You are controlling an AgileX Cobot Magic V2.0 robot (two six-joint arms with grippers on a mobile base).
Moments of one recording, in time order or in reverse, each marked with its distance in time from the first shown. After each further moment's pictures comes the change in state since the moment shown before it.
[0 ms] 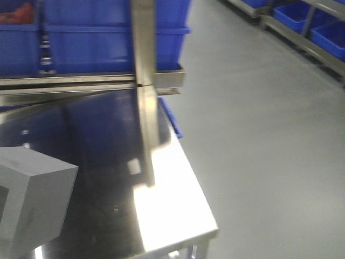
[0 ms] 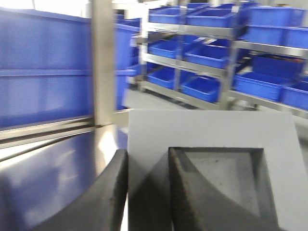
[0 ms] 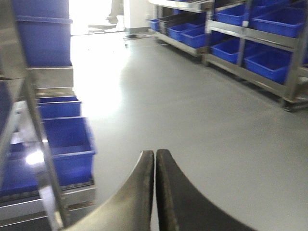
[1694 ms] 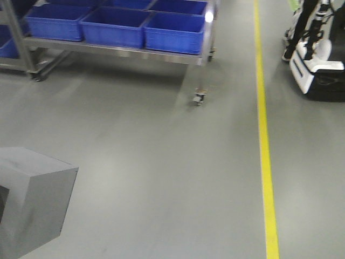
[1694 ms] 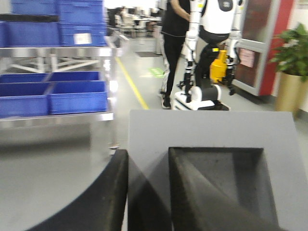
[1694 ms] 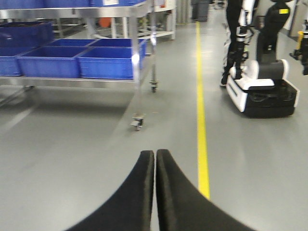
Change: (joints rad) left arm 0.000 0.000 0.000 0.000 0.000 0.000; right arm 0.000 0.000 0.000 0.000 0.000 0.000
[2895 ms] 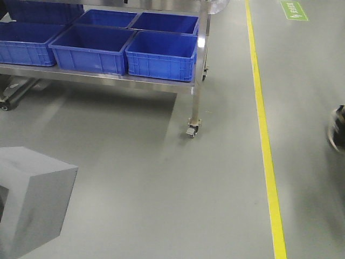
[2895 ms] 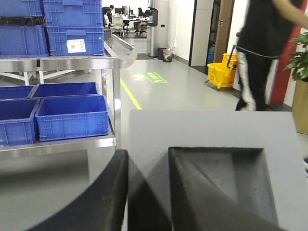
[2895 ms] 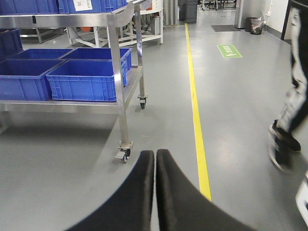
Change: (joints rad) left arm 0.000 0.000 0.000 0.000 0.000 0.001; right arm 0.000 0.000 0.000 0.000 0.000 0.000
